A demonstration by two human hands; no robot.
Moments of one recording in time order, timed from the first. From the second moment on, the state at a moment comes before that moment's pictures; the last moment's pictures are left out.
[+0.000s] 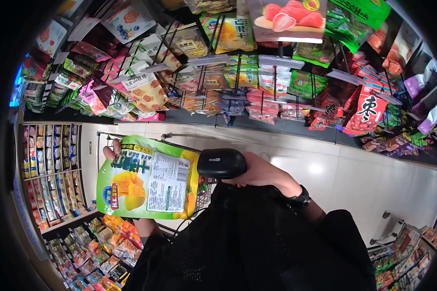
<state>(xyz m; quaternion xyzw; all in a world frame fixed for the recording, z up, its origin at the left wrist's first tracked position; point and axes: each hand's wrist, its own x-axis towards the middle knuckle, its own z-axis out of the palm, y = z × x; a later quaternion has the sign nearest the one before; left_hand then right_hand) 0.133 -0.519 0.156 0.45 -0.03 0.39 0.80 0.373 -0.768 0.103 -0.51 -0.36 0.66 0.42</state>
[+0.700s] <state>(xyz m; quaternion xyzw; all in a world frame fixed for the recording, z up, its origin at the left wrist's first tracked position) 0.229 -0.548 0.168 0.86 0.33 0.28 0.27 0.424 -0.774 0.076 -0.57 -0.41 0.38 0.60</state>
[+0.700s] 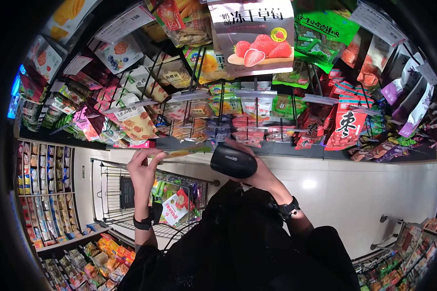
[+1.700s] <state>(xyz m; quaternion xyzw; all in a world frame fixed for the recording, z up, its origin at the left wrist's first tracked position) 0.346 -0.425 0.043 0.74 0.16 0.18 0.63 0.475 -0.648 0.021 -0.34 0.04 0.43 0.83</state>
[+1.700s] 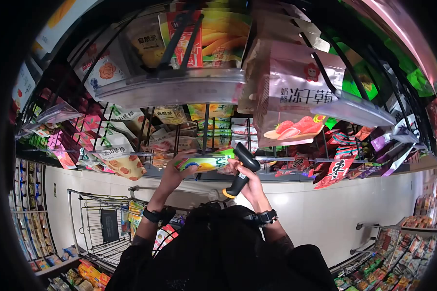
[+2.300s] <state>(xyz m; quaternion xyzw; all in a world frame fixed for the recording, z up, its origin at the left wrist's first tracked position) 0.348 -0.414 0.044 0.67 0.22 0.18 0.69 0.466 -0.643 0.038 -0.32 0.00 0.39 0.86</state>
